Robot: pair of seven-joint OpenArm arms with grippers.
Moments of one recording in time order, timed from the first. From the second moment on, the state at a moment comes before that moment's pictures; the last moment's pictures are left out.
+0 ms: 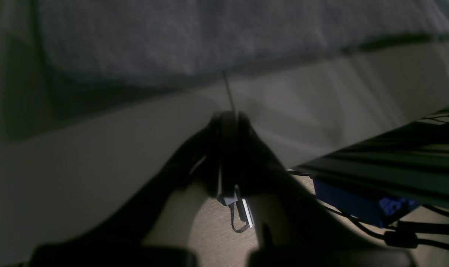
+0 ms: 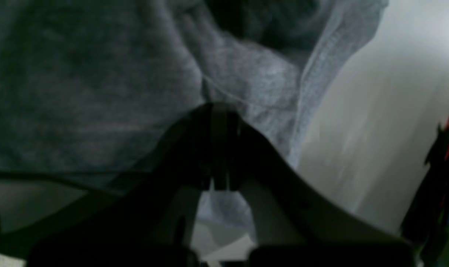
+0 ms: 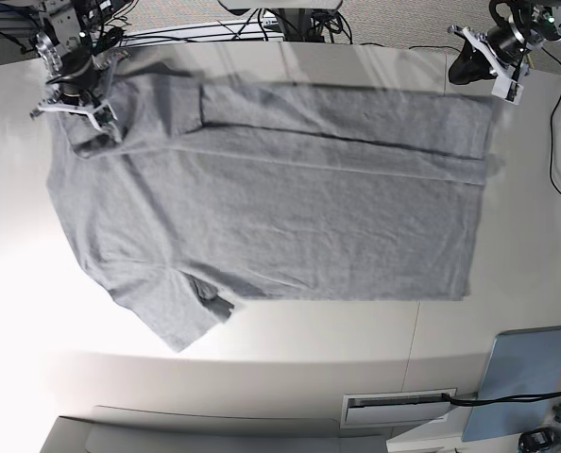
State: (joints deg) left arm 39.0 -22.4 -23.3 90.0 -35.6 -42.8 30.9; right arm -37.2 34.4 1.7 103.7 -9.1 6.8 -36.8
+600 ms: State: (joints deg) left arm 24.5 -21.7 -13.1 91.4 -31.8 -31.4 33.5; right arm -37.2 34.2 2.3 103.5 -9.0 7.1 -36.3
